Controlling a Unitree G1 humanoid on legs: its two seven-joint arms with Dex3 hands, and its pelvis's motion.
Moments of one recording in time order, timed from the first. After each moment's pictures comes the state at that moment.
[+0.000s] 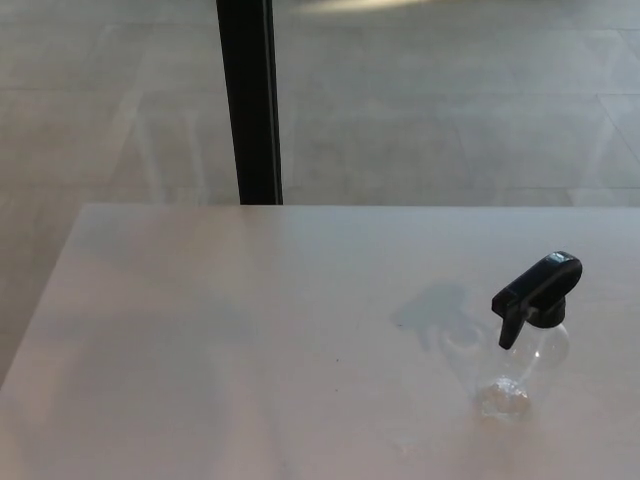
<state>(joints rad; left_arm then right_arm) 0.05 0.54 0.55 0.93 -0.19 0.09 -0.18 0.13 -0.60 -0.45 0.80 0.09 -0.02 0.21</state>
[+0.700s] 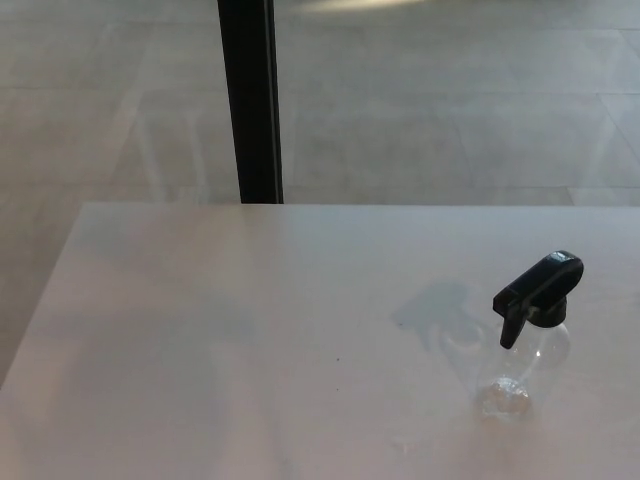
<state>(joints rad) 0.01 0.56 0.61 0.83 -0.26 0.11 -0.21 -0.23 -0.71 -0.57 0.18 0.19 0.17 0.18</state>
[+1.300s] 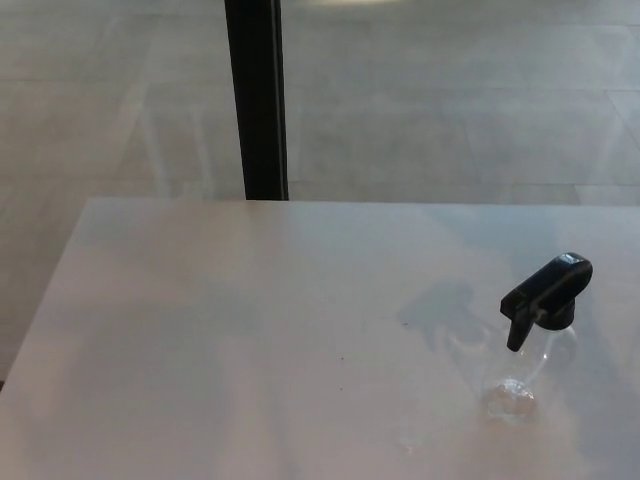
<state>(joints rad) -0.02 0.56 0.59 0.93 -0.26 0.07 -0.28 -0.61 -0.85 -0.12 -0.02 0.15 0.28 0.34</state>
